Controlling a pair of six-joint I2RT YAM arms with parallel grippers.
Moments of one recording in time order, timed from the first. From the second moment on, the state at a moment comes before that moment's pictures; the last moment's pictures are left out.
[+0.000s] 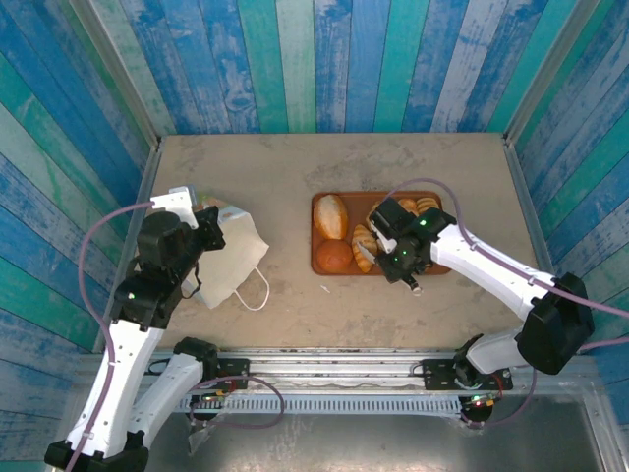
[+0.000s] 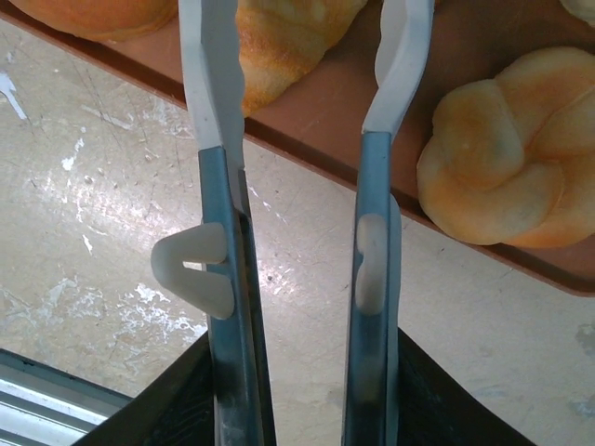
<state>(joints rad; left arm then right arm) -0.26 0.67 0.89 -0.55 -0.04 -0.38 0.70 1.40 1.12 -1.10 0.08 0.24</state>
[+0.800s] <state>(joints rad) -0.26 0.68 0.89 -0.53 -0.01 -0.42 0.70 1.07 1.12 -0.98 0.22 0.22</state>
